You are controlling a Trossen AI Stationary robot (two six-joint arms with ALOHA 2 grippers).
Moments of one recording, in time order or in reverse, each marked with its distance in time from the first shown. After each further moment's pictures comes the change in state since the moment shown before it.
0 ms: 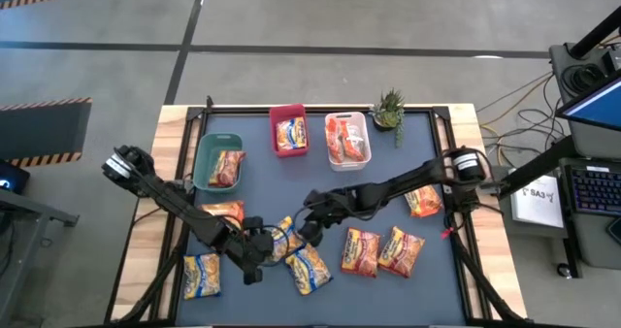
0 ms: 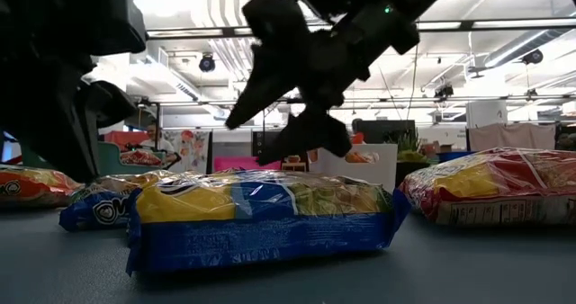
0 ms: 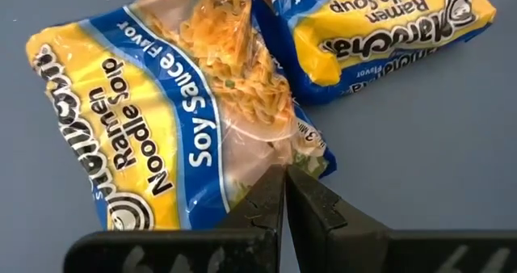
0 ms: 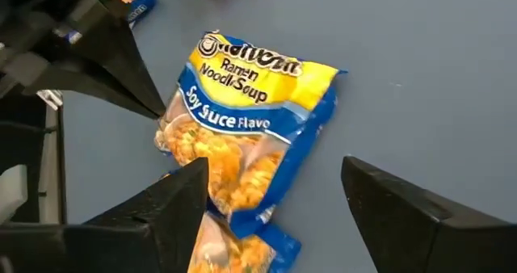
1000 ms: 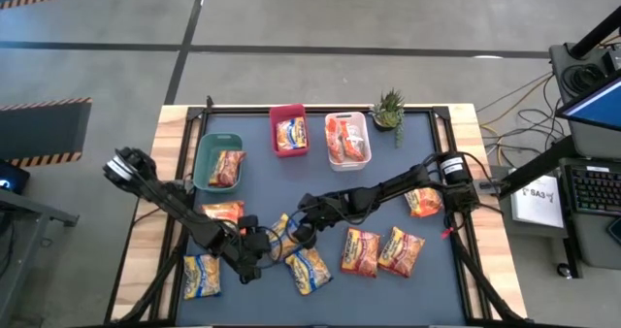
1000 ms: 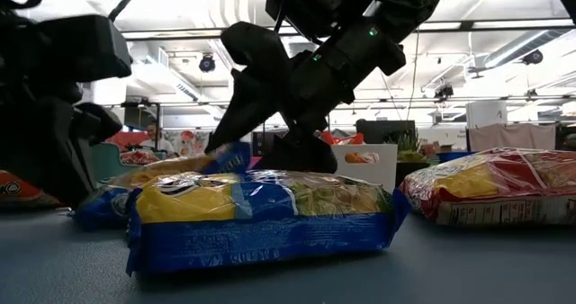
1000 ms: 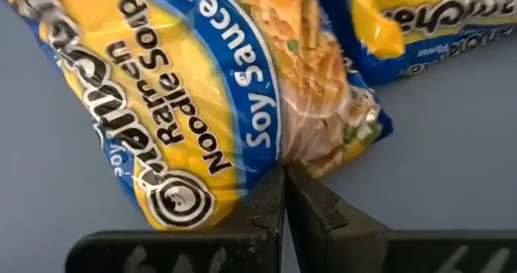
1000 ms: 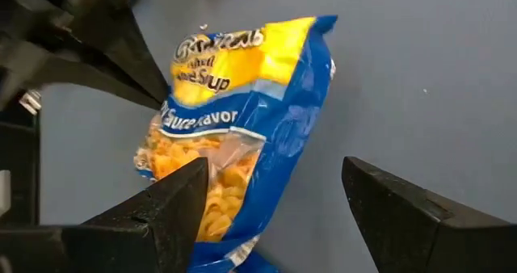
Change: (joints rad) left arm -0.040 0.031 -0.094 0.094 -0.124 -0.071; right arm 0.000 0.100 0.044 0.068 0.000 0.000
